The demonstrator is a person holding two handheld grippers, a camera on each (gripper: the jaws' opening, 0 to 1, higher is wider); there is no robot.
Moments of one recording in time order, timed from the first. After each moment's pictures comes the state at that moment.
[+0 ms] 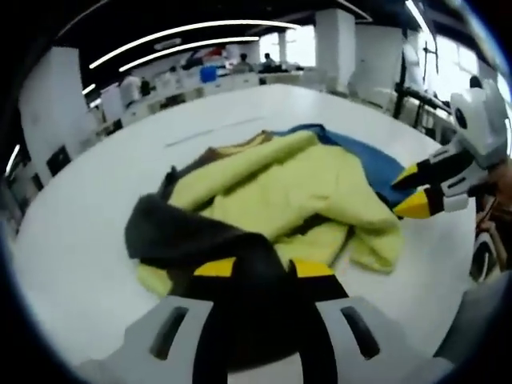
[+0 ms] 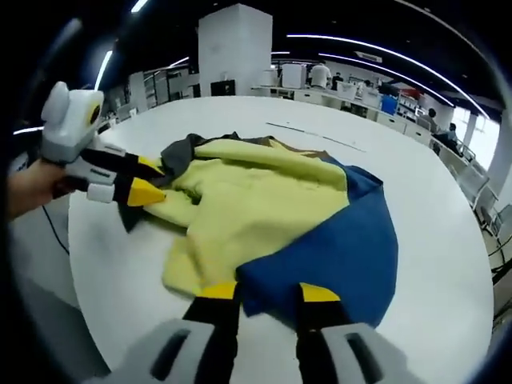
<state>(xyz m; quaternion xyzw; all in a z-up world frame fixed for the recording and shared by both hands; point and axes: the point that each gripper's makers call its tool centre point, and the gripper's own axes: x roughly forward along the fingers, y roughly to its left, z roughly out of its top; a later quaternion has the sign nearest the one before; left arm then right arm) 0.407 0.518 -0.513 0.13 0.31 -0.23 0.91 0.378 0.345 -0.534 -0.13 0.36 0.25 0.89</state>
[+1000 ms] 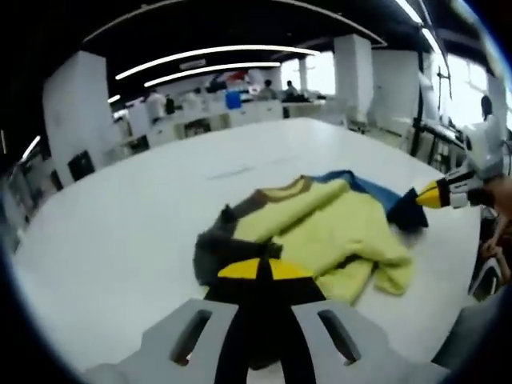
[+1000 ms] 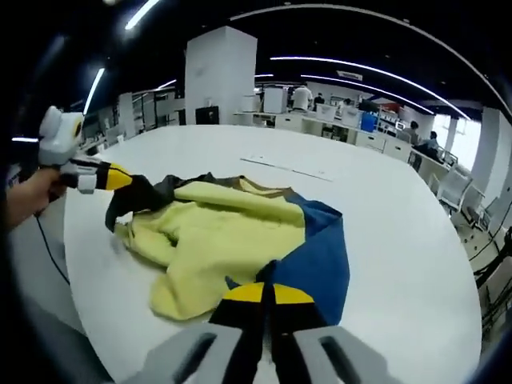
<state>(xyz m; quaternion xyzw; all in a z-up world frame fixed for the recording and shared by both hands) 0.433 0.598 -0.432 0.10 0.23 -0.16 0.95 0.410 0.297 -0.467 -0.08 0.29 0.19 0.93</state>
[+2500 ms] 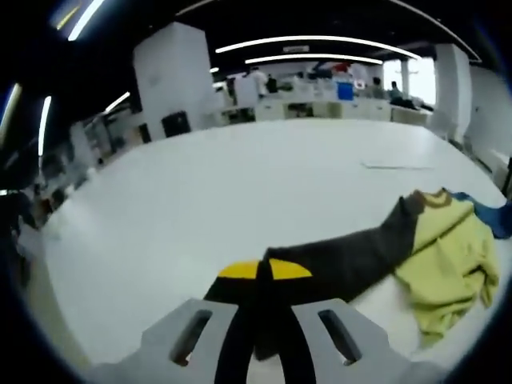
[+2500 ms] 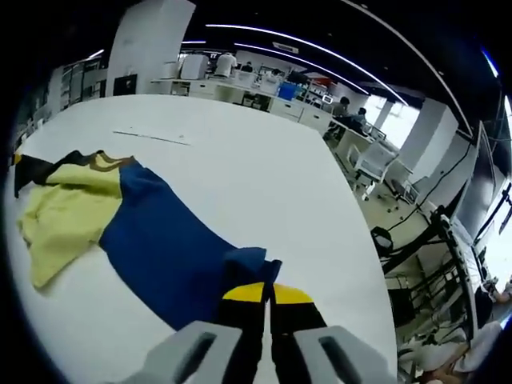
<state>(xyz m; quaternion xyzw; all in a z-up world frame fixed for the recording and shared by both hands) 0.455 0.807 -0.451 0.03 0.28 0.10 0.95 0.459 0.095 -0.475 -0.15 0.36 -0.03 0.92</state>
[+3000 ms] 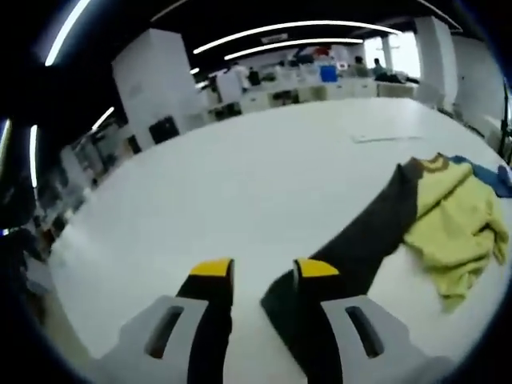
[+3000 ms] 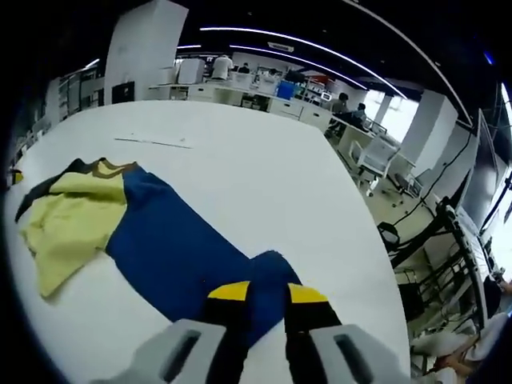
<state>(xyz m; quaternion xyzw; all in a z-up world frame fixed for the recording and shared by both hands) 0.444 0.795 -0.456 0.11 0.29 0.04 0.95 0.454 0.115 -0.474 -0.11 0.36 -0.02 0.93</state>
